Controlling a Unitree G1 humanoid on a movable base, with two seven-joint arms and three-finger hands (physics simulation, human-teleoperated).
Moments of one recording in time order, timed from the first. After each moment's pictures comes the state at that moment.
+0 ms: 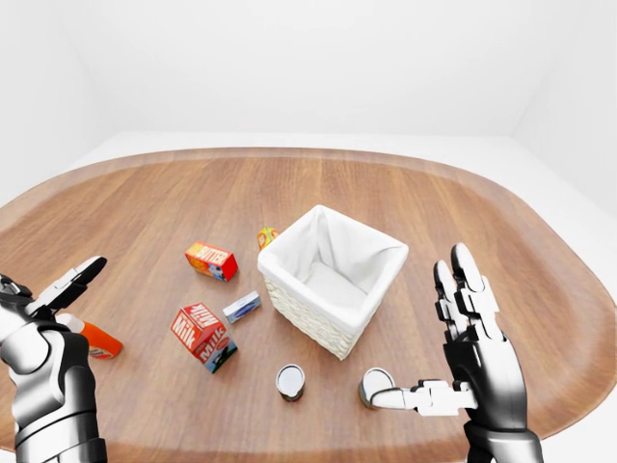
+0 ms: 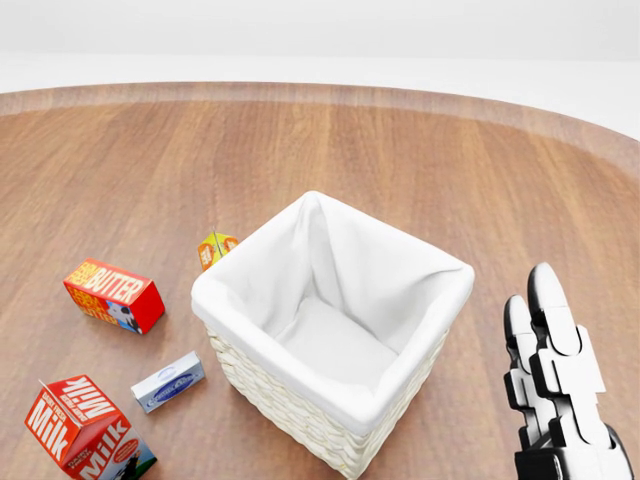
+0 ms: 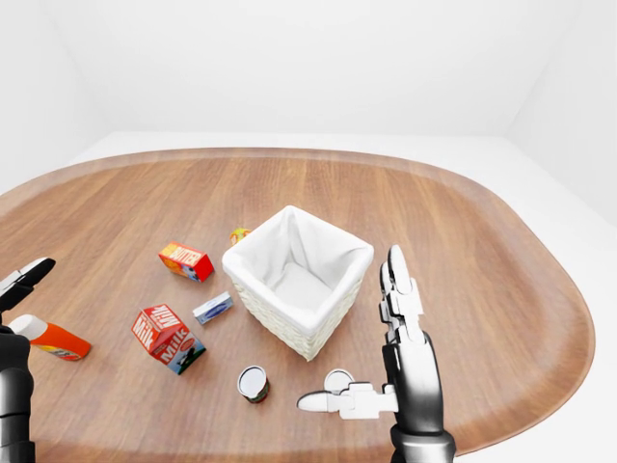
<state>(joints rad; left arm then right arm) -0.21 0.46 0.57 0.30 -0.46 -0.09 0.37 0.61 -0.10 0.17 -0.81 -0.09 -0.09 -0.06</state>
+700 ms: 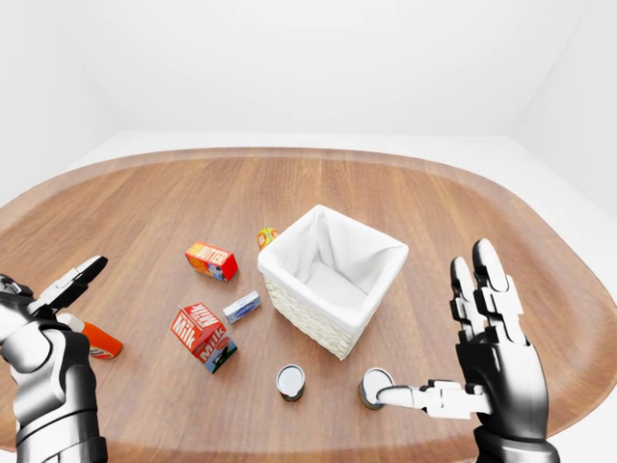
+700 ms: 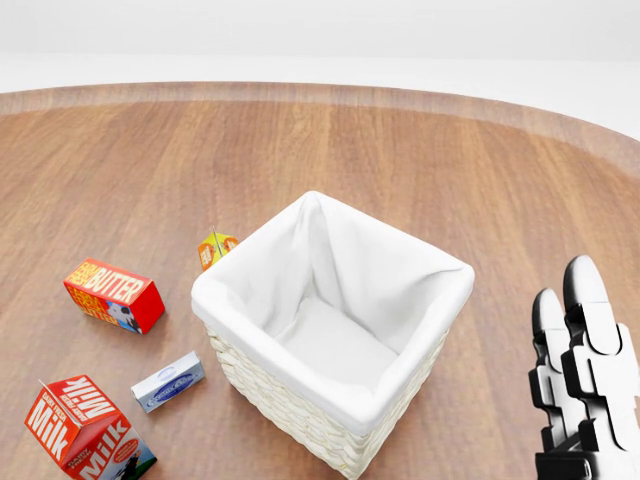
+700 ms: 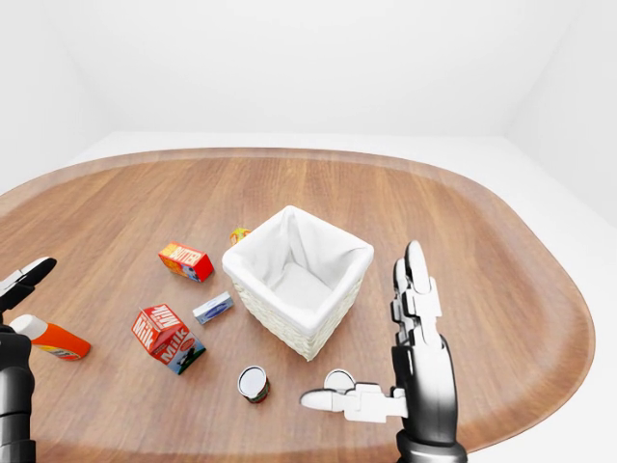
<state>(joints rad) -0.21 0.46 0.56 0.31 -0.45 -0.09 0.37 0.64 -0.10 0.18 -0.89 -0.10 -0.05 -0.11</state>
